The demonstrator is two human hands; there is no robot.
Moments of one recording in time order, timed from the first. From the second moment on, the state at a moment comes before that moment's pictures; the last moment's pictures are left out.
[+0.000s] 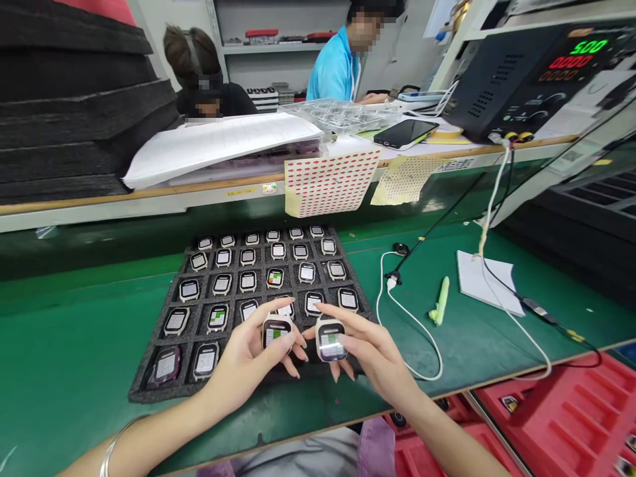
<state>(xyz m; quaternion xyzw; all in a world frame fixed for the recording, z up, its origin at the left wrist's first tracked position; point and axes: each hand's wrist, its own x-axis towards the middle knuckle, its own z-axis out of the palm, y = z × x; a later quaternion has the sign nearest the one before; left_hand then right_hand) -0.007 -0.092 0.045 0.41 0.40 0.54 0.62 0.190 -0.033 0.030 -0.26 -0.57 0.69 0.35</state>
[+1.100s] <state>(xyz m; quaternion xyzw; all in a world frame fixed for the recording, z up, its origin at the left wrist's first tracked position) -0.002 -0.088 0.004 0.49 0.44 0.44 0.61 0.237 -0.024 0.009 -0.34 -0.66 0.61 0.27</state>
